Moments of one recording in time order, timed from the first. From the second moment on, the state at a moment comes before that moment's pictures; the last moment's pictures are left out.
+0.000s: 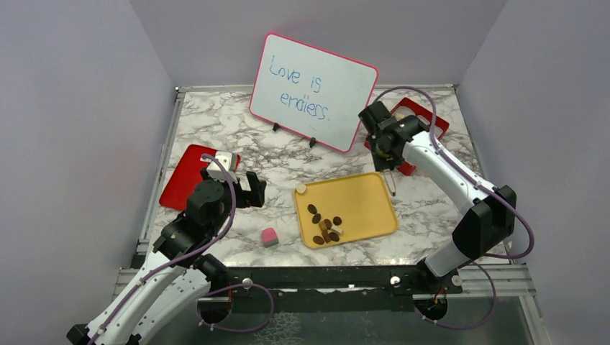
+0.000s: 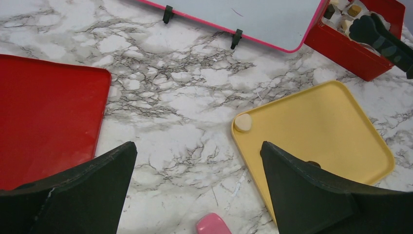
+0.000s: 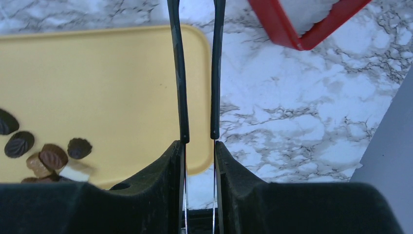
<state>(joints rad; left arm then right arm) -0.64 0.52 0.66 -0.45 -0.31 -0.31 0.57 1.57 1.46 -1.13 0.37 0.29</state>
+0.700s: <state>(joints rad) -0.64 0.52 0.66 -0.45 -0.31 -0.31 0.25 1.74 1.52 -1.07 0.25 0.20</state>
